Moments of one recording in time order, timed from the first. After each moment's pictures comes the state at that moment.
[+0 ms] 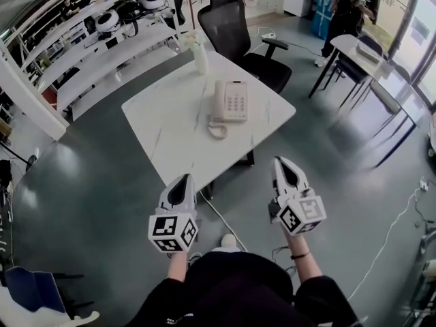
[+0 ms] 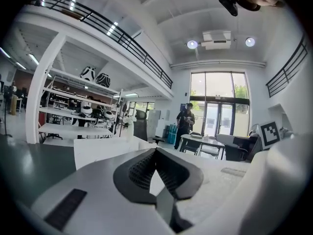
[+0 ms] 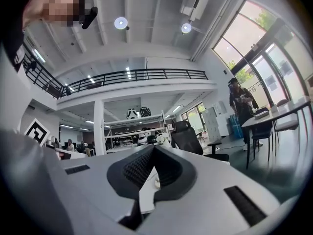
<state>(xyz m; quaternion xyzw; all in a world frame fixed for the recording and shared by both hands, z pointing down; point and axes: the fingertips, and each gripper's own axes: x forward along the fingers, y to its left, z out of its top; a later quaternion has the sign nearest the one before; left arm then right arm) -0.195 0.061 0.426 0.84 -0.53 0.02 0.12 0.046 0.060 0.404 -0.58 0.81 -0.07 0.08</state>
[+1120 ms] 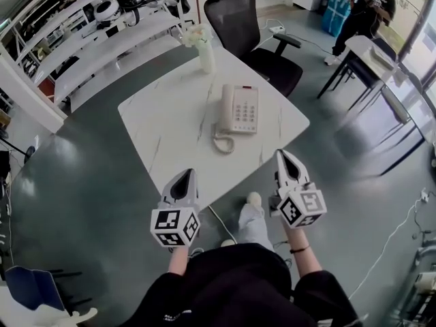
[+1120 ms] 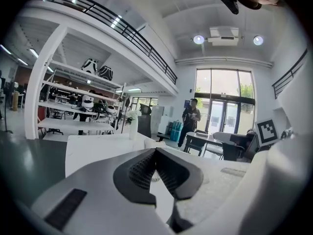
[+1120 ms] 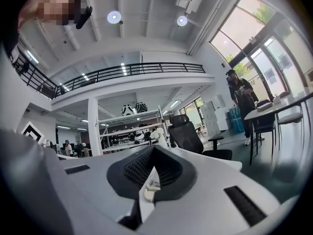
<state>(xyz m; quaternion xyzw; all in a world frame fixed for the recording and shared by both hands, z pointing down) -0.190 -0.056 0.460 0.83 -0.54 0.03 0.15 0.051 -0.073 0.434 -0.58 0.80 -0.10 0.07</state>
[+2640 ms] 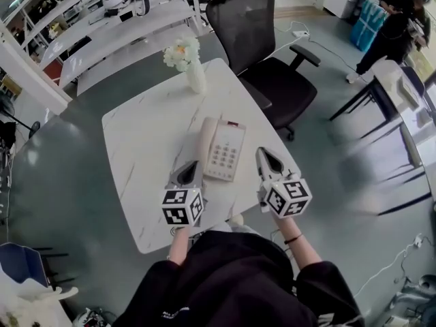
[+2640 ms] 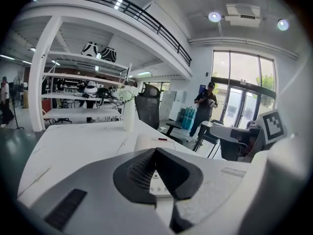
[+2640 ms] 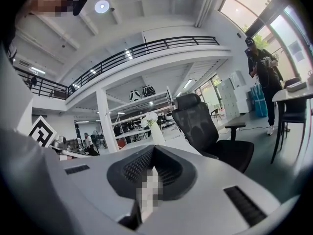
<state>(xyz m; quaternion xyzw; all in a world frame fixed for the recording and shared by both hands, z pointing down) -0.058 -0.276 0.518 0.78 -0.58 0.11 0.22 0.124 -0.317 0.494 -0.47 0.87 -0.17 0.00</state>
